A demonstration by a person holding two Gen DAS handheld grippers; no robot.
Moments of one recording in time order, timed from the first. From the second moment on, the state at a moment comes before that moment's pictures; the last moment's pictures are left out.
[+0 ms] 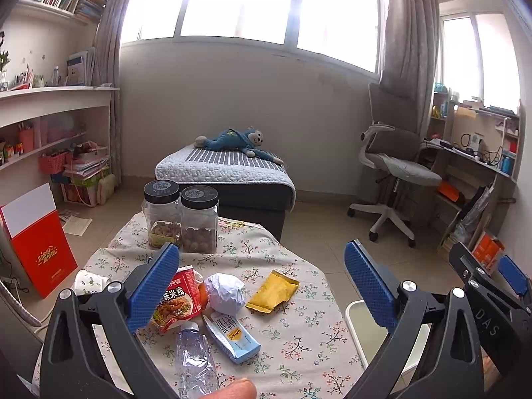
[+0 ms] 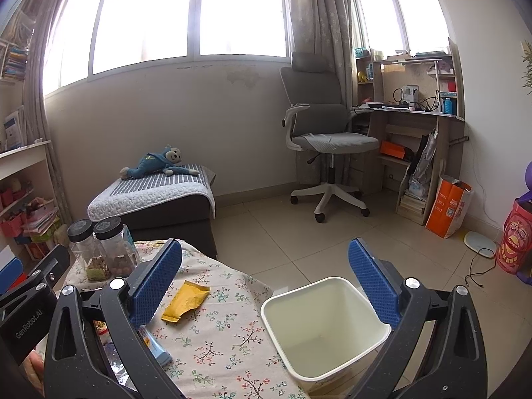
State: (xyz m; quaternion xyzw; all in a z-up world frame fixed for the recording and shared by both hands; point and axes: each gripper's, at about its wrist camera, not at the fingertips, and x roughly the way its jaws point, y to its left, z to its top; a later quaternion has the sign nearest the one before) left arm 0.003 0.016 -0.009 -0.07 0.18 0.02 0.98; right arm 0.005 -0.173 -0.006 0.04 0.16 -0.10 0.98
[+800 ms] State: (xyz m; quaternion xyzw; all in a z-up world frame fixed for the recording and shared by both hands) left arm 0.005 0.019 -0.008 -0.07 0.18 0.02 0.98; right arm 0.007 -0.168 -0.009 0.04 0.16 -0.10 0.98
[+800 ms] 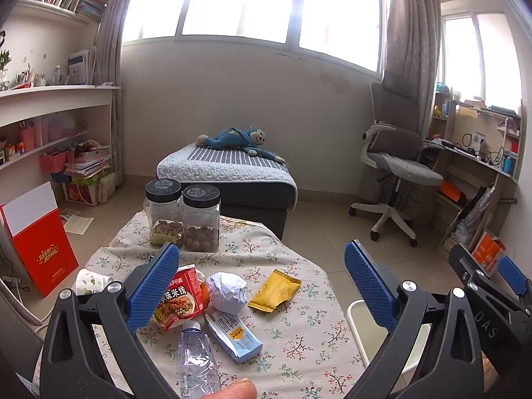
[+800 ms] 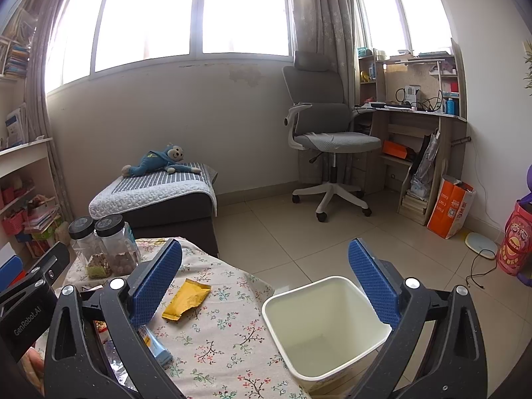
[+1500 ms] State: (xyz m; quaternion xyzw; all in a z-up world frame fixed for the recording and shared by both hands) left arm 0.004 0.021 -0.008 -0.07 0.19 0.02 0.98; right arm 0.008 -0.165 -0.011 0.04 0.16 -0.09 0.98
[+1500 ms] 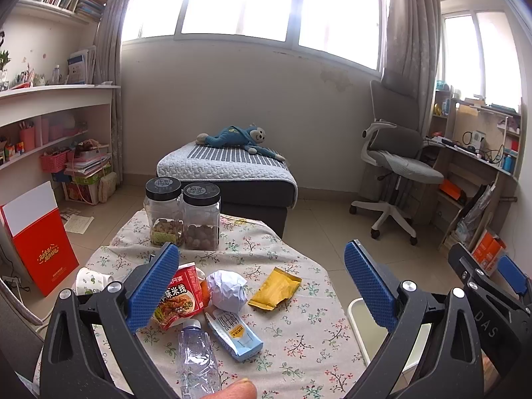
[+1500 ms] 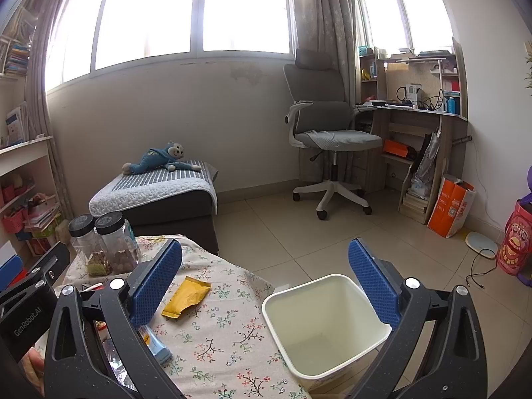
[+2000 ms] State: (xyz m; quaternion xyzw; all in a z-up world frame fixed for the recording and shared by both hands) left arm 0.004 0.020 -0.008 -0.07 0.19 0.02 0.98; right arm 0.008 -0.166 -0.012 0.04 0.16 -0.10 0.98
